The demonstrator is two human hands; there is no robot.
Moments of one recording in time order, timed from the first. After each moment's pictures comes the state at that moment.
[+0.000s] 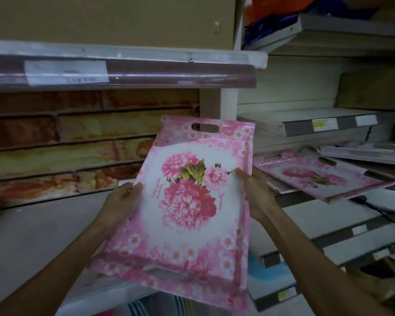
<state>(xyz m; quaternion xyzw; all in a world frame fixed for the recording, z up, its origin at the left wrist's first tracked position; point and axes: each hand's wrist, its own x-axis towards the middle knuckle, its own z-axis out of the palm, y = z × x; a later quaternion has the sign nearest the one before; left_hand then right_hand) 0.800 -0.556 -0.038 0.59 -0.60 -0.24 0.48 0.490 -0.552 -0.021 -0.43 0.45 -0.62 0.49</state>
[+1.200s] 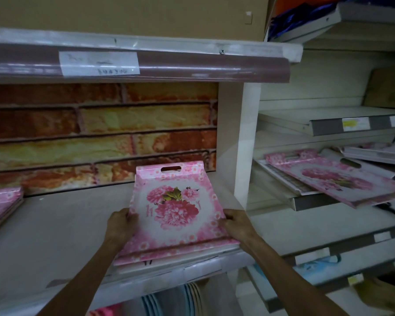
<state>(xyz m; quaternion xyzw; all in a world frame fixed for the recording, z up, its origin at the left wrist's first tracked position) 0.861 -0.579 -0.126 0.73 -0.56 -0.11 0.36 0.549 -0.576 -0.128 -0.55 0.60 -0.39 0.43</state>
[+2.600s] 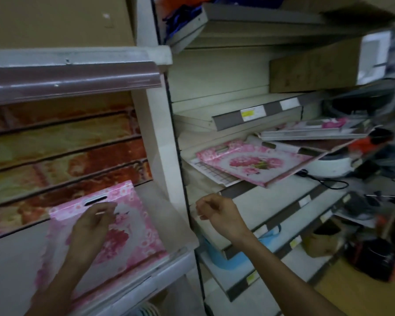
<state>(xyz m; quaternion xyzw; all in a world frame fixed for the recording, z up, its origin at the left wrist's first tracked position) 0.711 -0.584 -0.075 0.53 -0.64 -0.21 0.52 0.415 -0.538 -0.099 -0.53 0.51 -0.59 0.33</state>
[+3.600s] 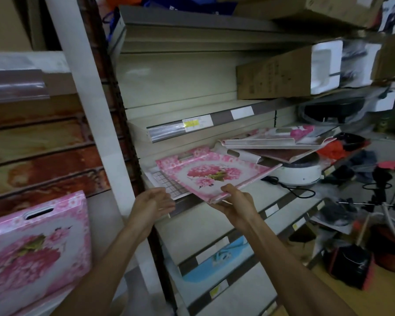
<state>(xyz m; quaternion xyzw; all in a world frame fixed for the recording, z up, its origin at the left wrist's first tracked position) 0.438 -0.594 -0.059 0.43 -0.51 -0.56 0.49 0.221 -0.541 -0.079 -0.20 0.40 -0.71 0.54</state>
